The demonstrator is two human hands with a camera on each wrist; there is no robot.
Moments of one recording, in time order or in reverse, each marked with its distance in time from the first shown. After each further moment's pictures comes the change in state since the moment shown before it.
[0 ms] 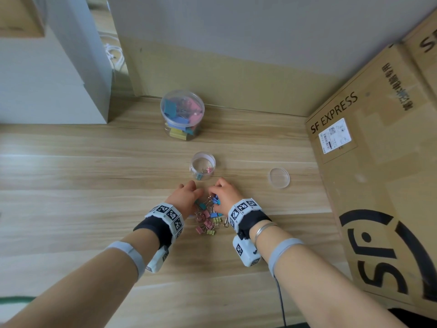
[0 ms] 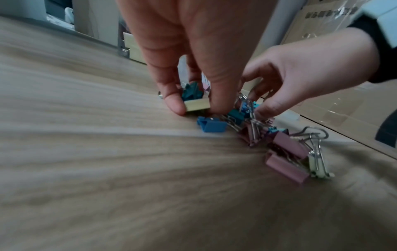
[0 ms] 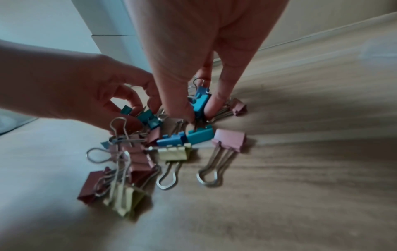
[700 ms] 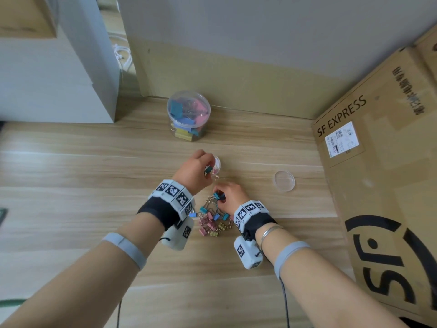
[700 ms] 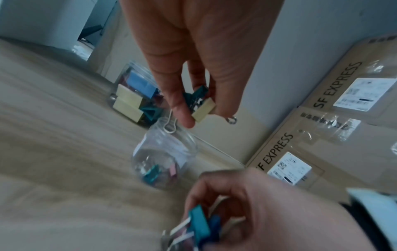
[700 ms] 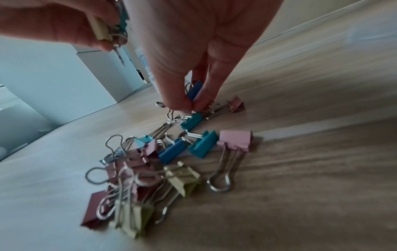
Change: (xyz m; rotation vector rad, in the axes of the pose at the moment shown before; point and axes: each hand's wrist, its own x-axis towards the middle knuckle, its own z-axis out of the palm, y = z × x) left_hand 0.005 0.020 -0.069 -0.352 0.441 0.110; right_hand 0.001 -0.003 -0.005 0.097 0.072 0.037
